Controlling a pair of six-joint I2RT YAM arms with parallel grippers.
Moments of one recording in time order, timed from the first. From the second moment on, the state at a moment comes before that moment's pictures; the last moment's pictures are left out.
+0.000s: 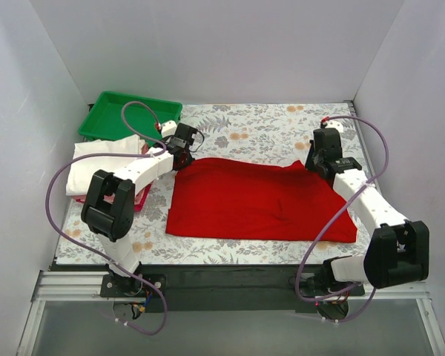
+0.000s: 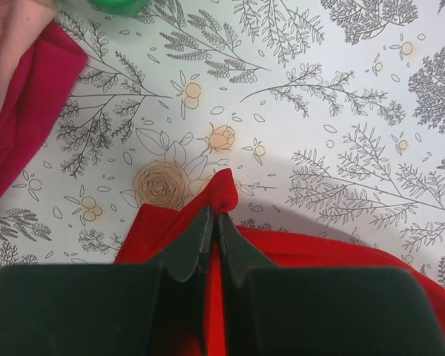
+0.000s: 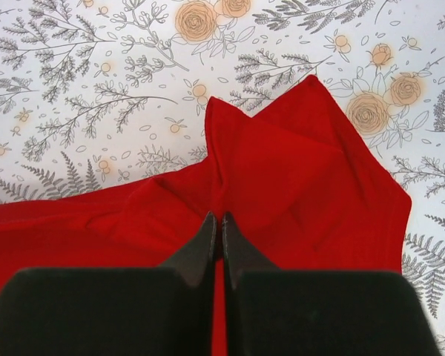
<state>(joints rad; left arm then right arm) -0.44 1.80 1.29 -0.45 -0.45 -0.79 0.22 1.35 0.99 -0.39 0.28 0.33</state>
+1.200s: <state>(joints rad) -0.51 1.57 1.00 -0.37 -0.55 -0.84 0.26 0.97 0.73 -0.51 0.24 0.37</state>
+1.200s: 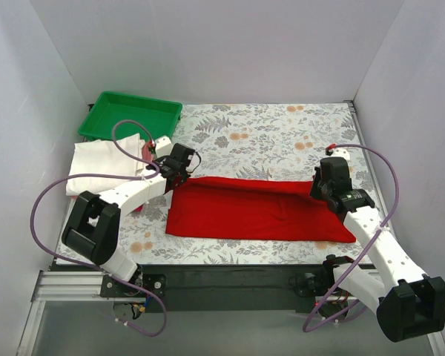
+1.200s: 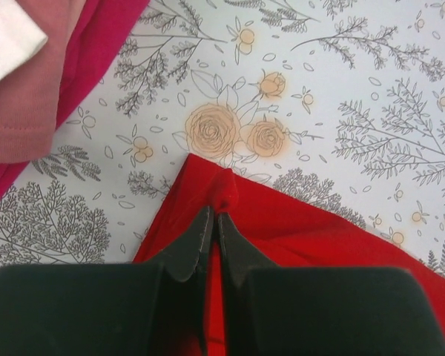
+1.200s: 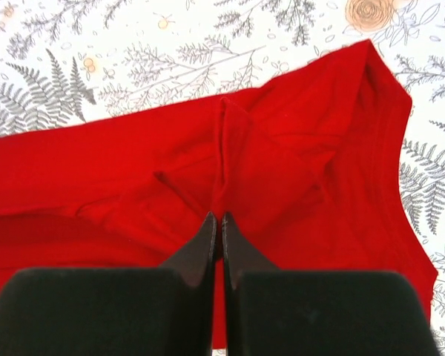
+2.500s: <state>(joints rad) -0.55 1.53 0.84 -0.21 -0.17 -0.85 0.30 1.26 0.74 -0.47 -0.14 0.37</state>
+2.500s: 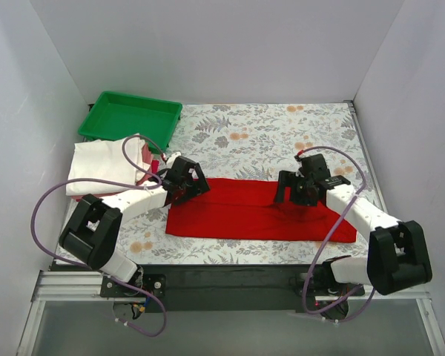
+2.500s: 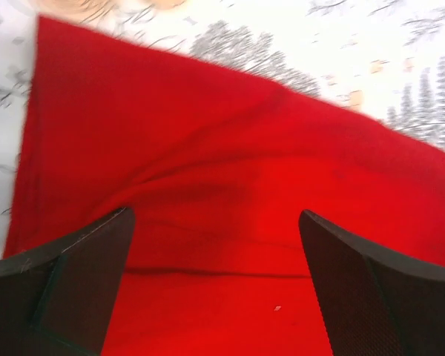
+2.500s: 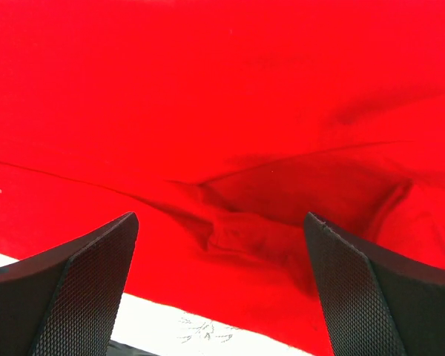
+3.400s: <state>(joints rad) -0.52 1.24 0.78 -0.35 -0.28 -0.91 0.30 1.23 0.80 -0.64 0.22 0.39</state>
